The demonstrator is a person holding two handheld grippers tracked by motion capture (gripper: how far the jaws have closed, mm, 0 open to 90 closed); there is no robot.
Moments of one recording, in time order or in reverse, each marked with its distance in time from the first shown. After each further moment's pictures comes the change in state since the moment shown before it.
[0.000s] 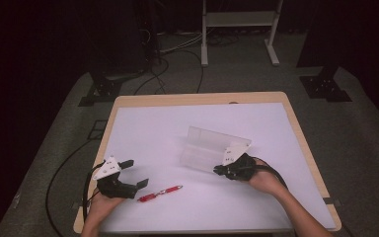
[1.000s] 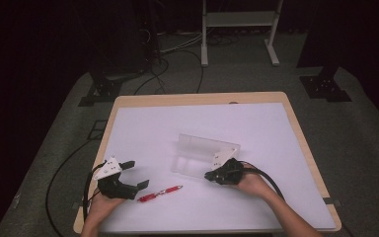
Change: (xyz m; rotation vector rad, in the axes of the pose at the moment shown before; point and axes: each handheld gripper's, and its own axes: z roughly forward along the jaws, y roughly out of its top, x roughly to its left) left arm -0.001 0.000 0.001 0.014 -0.021 0.003; right arm 0.008 0.002 0.038 0.025 0.071 0.010
